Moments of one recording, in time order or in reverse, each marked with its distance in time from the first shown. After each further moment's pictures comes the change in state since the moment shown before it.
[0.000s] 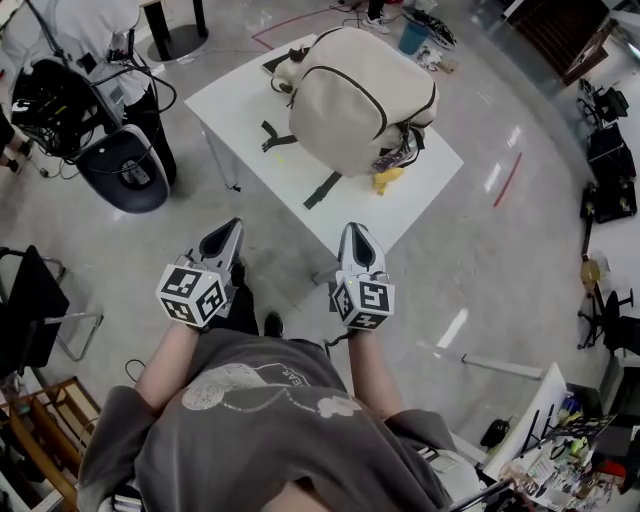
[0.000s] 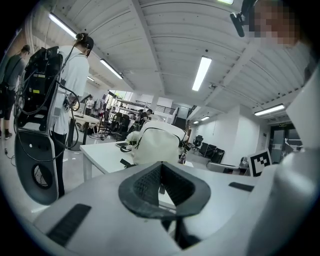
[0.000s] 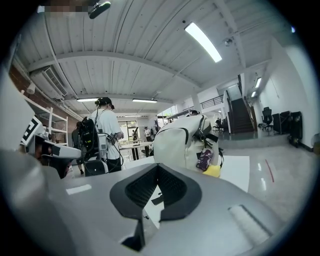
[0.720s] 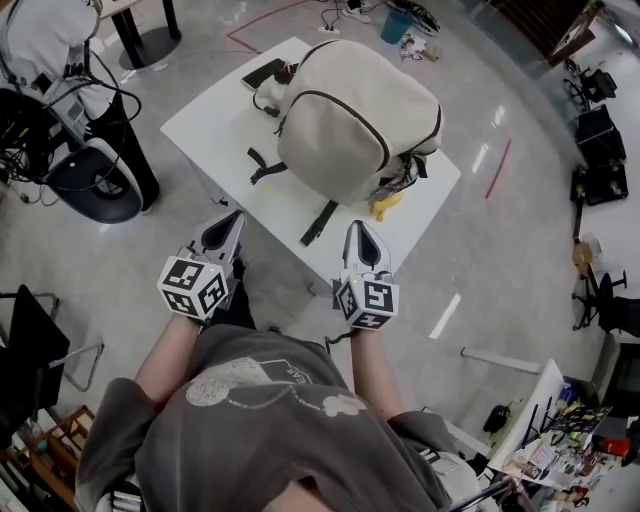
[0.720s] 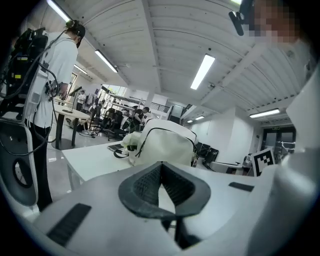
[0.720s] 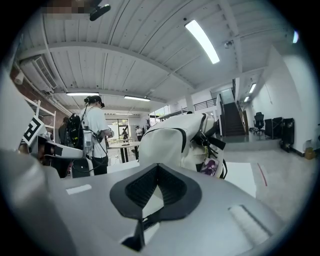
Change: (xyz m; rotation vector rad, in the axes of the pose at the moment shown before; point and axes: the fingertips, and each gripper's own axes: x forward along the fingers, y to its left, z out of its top) left arm 0.104 0.047 0.002 -0.011 0.024 -0.094; right arm 0.072 -0.046 -0.002 -0.021 0.001 -0.111
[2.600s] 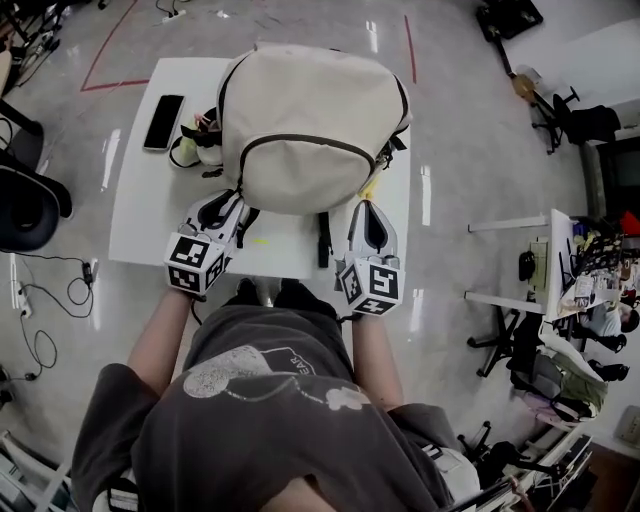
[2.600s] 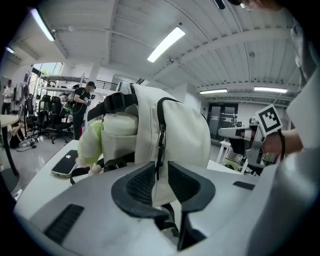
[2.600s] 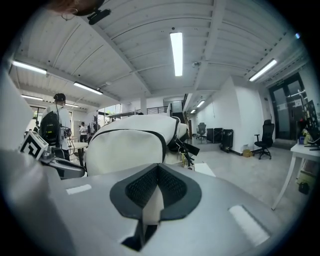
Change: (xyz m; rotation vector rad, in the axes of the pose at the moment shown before) left arm 0.239 0.106 0.009 0.313 0.281 -0.590; right arm 0.097 -0.035 0.023 0.073 -0.028 -0.662
